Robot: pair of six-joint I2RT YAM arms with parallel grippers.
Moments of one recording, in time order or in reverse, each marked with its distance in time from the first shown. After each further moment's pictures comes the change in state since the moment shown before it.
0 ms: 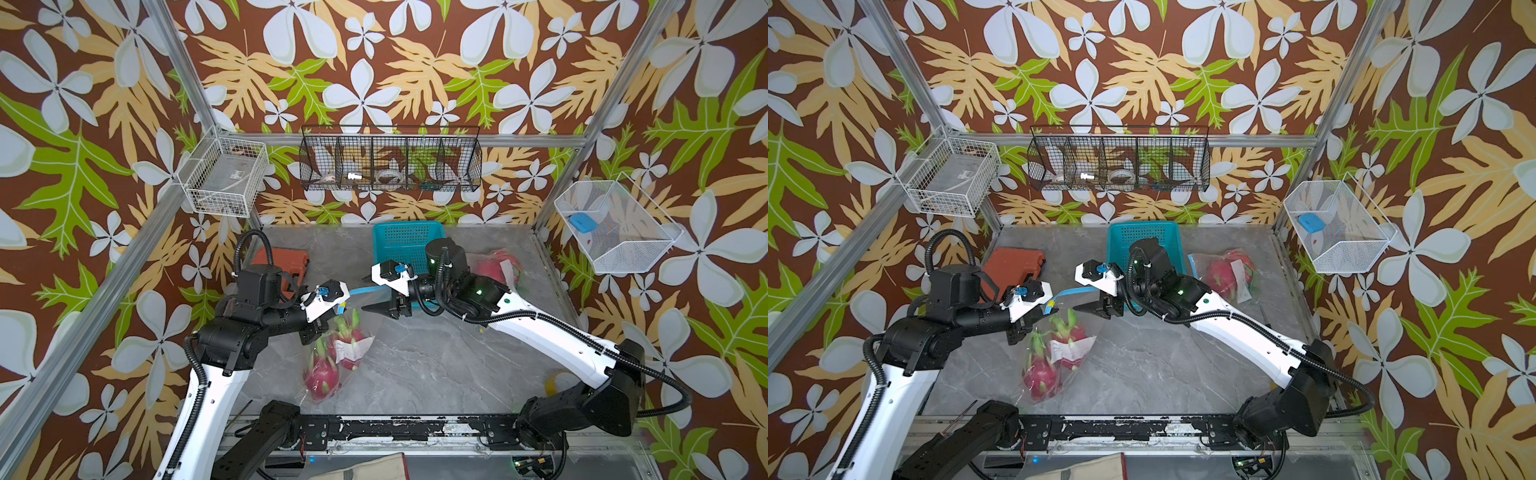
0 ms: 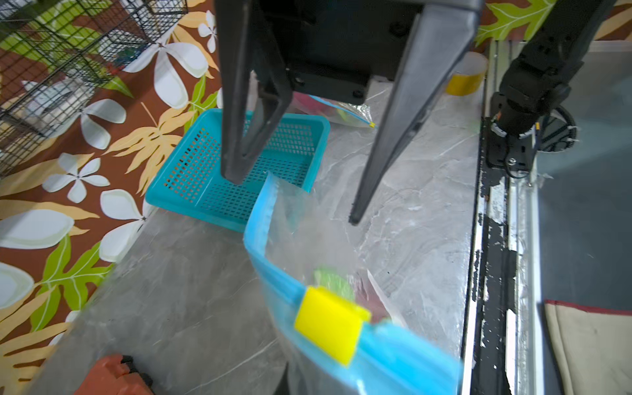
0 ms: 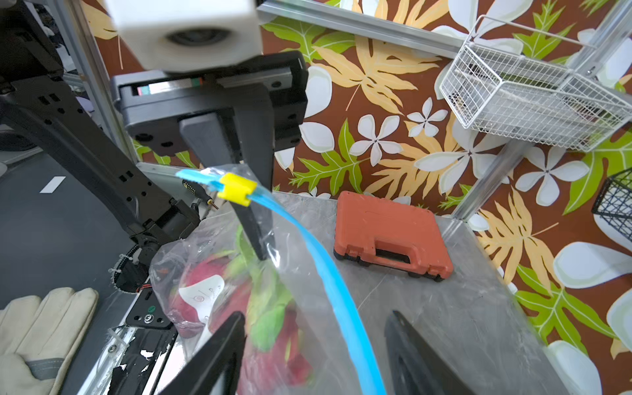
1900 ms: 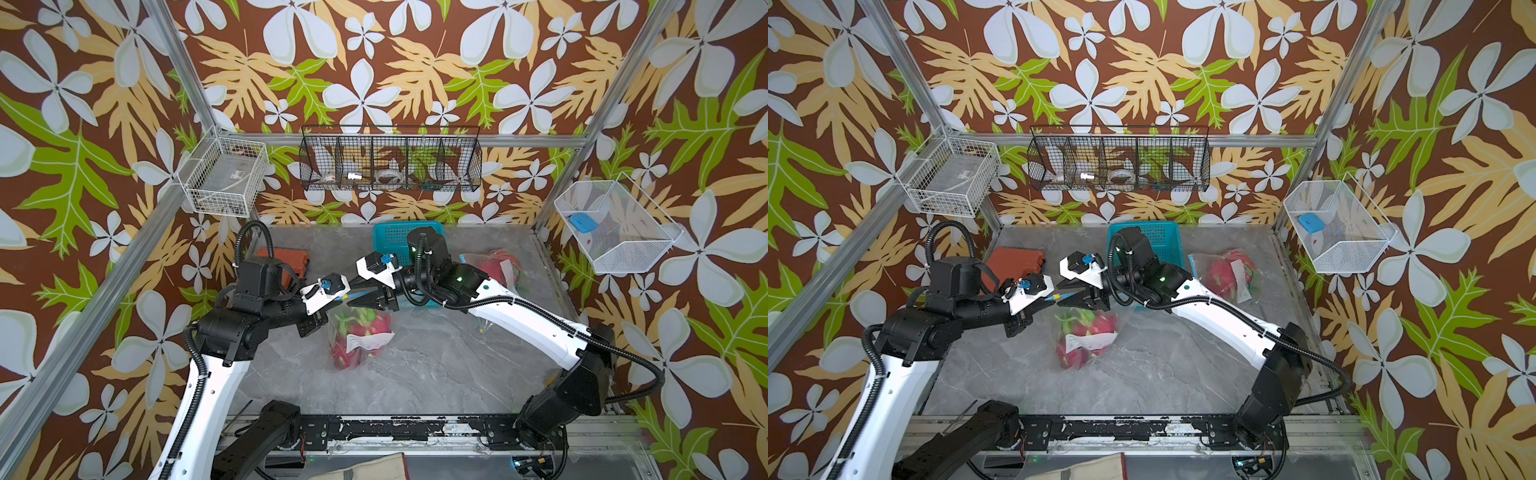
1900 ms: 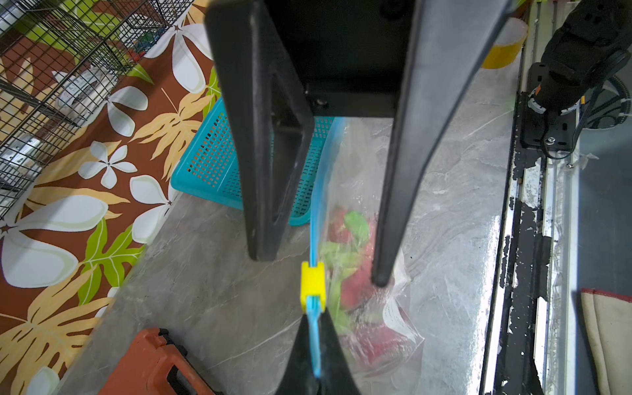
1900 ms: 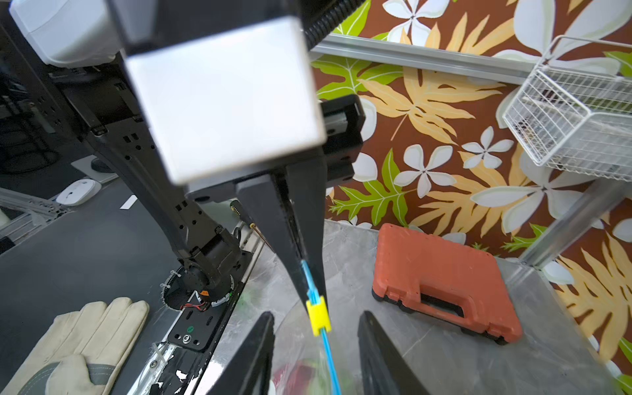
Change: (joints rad) left arm 0.000 0.042 0.064 -0.017 -0.105 0.038; right arm 0.026 0.167 0.189 -0.015 -0.202 0.064
